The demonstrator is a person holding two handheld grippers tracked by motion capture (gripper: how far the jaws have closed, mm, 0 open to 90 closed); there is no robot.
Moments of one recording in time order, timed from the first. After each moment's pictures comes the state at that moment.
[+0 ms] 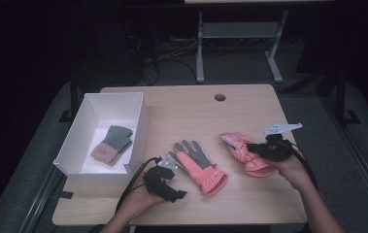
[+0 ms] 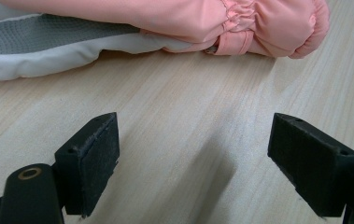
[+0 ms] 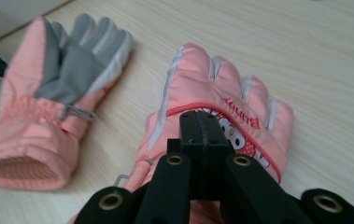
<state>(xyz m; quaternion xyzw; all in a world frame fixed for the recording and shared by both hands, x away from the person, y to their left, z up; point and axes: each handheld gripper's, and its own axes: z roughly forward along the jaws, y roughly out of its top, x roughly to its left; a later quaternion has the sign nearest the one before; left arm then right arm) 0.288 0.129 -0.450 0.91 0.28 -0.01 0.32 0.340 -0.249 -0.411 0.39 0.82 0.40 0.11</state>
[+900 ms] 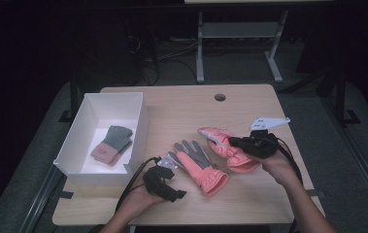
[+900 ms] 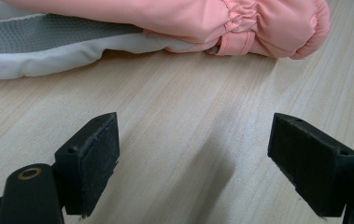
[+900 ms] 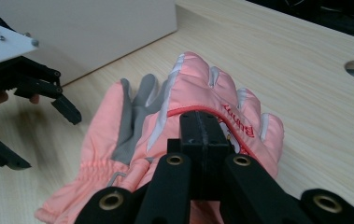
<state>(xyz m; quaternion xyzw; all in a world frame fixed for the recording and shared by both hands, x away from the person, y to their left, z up) 0.288 0.130 -0.449 0.90 0.28 -0.01 0.32 0.333 -0.196 -0.374 0.33 0.82 0.46 0.11</state>
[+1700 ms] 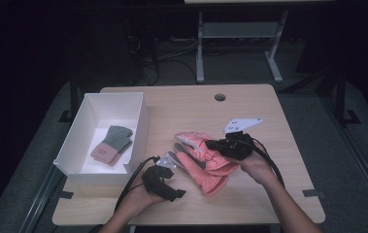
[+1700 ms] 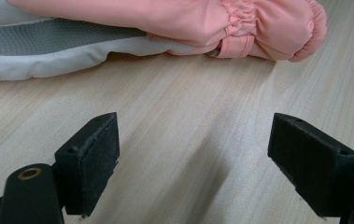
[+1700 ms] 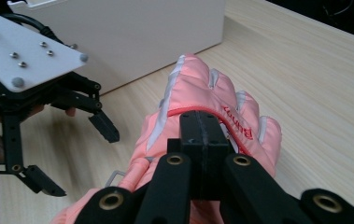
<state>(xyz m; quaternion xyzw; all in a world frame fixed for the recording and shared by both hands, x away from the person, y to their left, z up) 0.288 0.132 -0.448 0.90 0.29 -0.01 0.33 0.331 -0.137 -0.371 0.27 0.83 0.47 0.09</state>
